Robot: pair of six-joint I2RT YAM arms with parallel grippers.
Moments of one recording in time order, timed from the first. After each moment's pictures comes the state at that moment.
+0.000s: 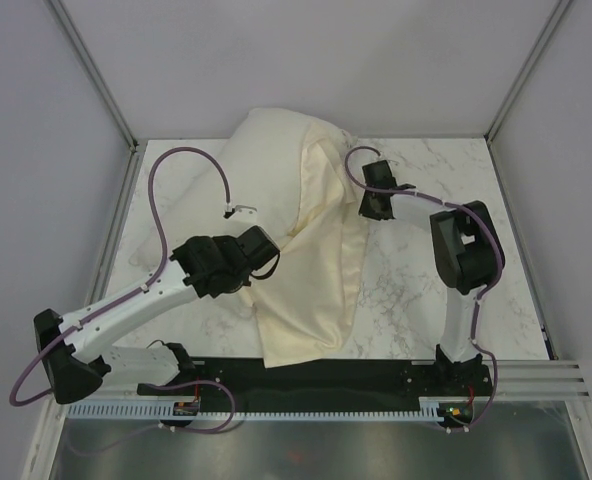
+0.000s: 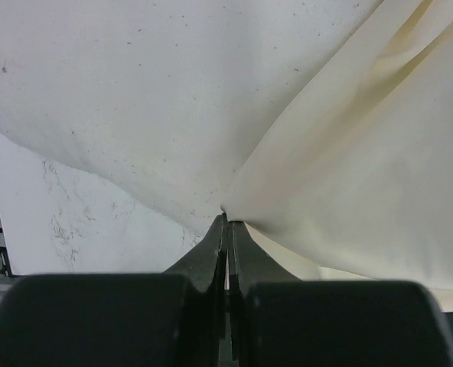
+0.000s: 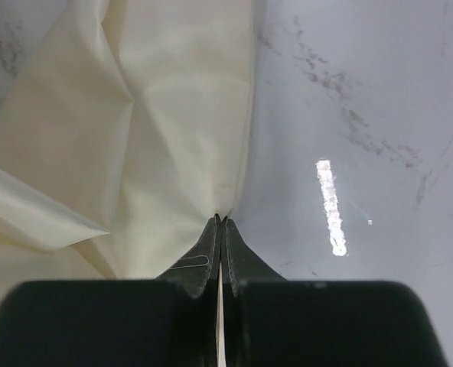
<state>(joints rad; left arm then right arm) -0.95 1.19 1.17 -1.19 -0.65 -0.70 0.33 2.02 1.33 -0.23 0.23 0.55</state>
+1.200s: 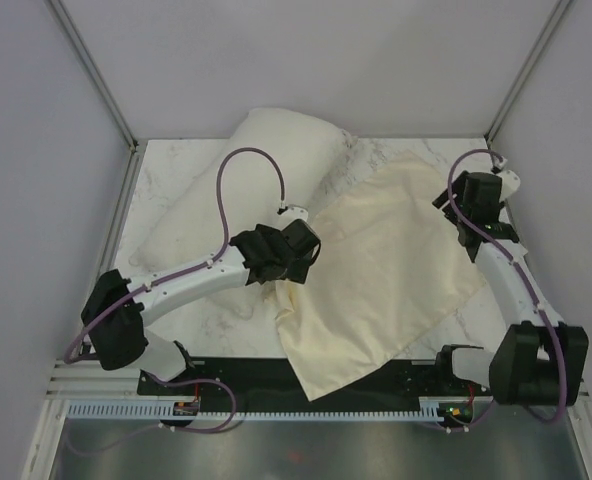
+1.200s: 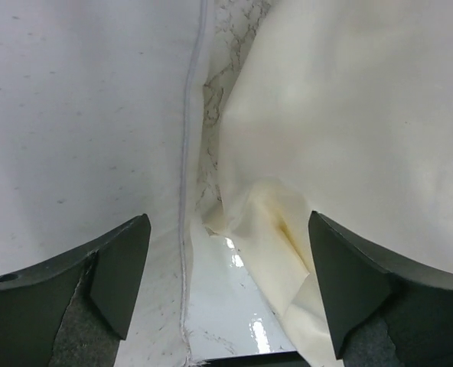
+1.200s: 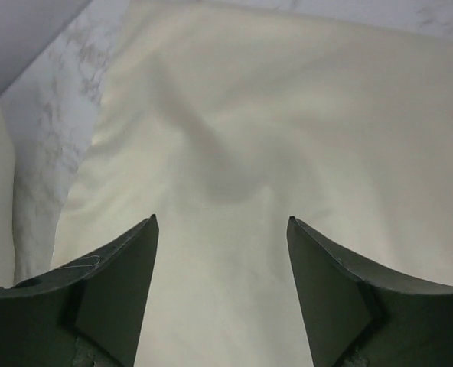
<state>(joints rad) -0.97 1.51 1.17 -0.78 -0.51 -0.56 -0.08 1.17 0.87 -0.26 0.27 0.63</state>
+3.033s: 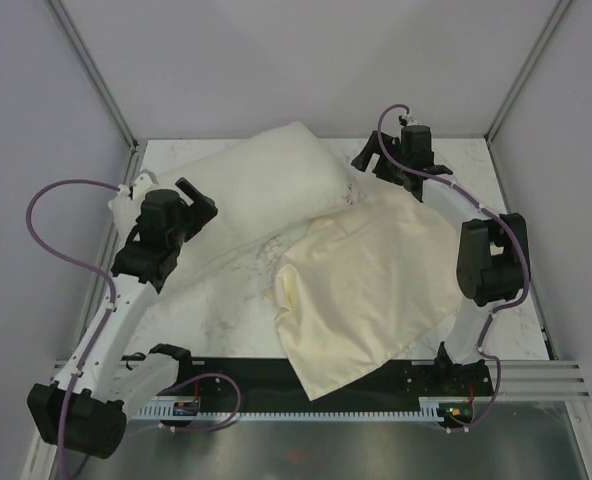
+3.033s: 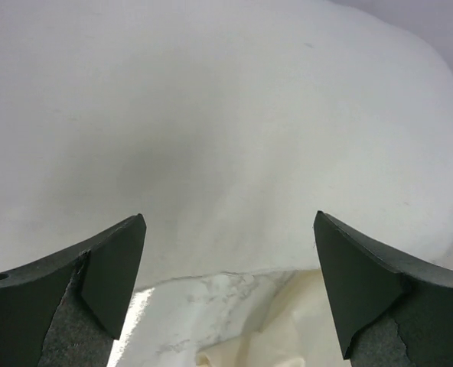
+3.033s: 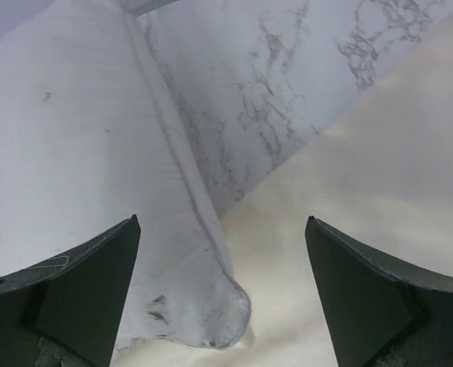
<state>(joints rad) -0.16 0.96 0.87 -0.45 -0.30 -0.78 0.17 1.86 1.38 -0.08 -0.17 0.53</state>
